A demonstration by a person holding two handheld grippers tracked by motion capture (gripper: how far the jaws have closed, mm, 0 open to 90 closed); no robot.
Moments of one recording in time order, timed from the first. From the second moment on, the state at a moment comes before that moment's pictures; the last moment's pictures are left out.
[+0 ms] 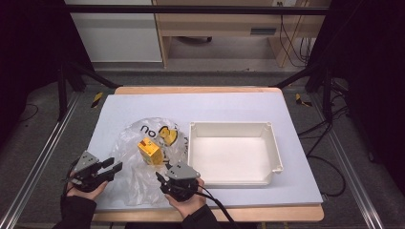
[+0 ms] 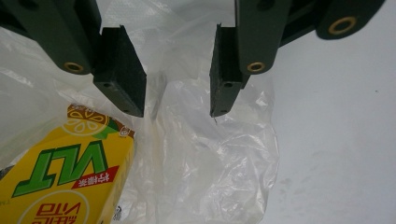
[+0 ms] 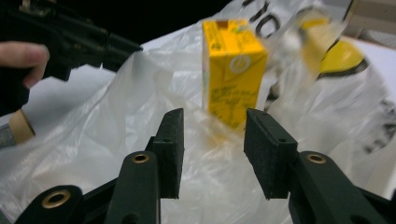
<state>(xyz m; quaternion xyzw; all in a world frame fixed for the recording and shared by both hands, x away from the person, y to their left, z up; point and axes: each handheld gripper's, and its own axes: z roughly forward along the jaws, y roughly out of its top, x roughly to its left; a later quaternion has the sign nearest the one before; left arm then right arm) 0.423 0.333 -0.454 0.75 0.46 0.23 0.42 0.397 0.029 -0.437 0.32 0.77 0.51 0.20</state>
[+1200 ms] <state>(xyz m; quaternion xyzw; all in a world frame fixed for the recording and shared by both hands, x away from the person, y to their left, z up) 0.420 0.336 -0.451 0.74 0.46 0.24 0.43 0.450 0.047 -0.375 0.32 0.78 0.49 0.21</state>
